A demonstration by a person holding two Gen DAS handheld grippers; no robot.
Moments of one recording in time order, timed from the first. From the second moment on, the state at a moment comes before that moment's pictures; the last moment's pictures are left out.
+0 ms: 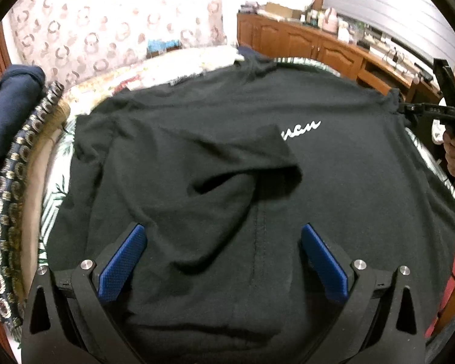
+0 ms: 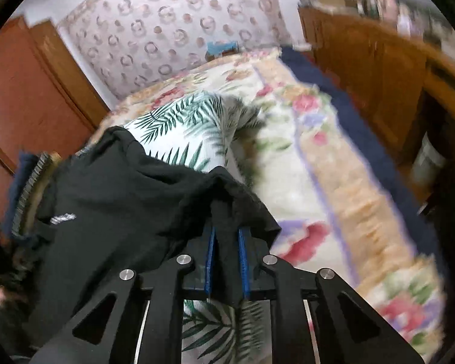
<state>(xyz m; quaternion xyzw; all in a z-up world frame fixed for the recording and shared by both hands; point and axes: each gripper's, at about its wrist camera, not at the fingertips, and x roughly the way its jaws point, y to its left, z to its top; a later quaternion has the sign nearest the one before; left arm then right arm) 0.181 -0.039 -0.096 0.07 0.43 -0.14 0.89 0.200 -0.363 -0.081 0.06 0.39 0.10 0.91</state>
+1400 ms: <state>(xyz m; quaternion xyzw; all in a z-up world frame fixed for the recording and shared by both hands) 0.124 -0.058 -0.060 0.01 0.36 -0.19 0.91 0.096 -0.254 -0.061 -0.04 0.38 0.17 0.91</state>
